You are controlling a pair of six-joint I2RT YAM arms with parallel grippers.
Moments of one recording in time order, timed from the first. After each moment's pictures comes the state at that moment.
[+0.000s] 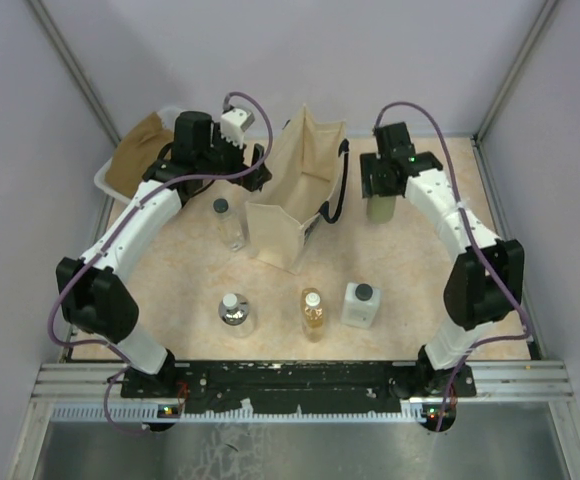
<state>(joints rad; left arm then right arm) -0.36 1.62 1.53 -0.38 0.35 0.10 0.29 1.67 1.43 -0.70 0.21 0.13</state>
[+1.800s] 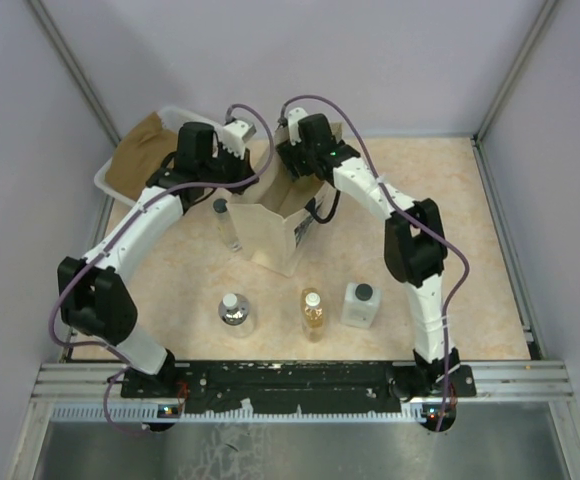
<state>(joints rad) -0.36 1.62 1.44 -0.34 0.36 0.10 0.53 2.15 1.96 -0.38 0.04 -0.14</state>
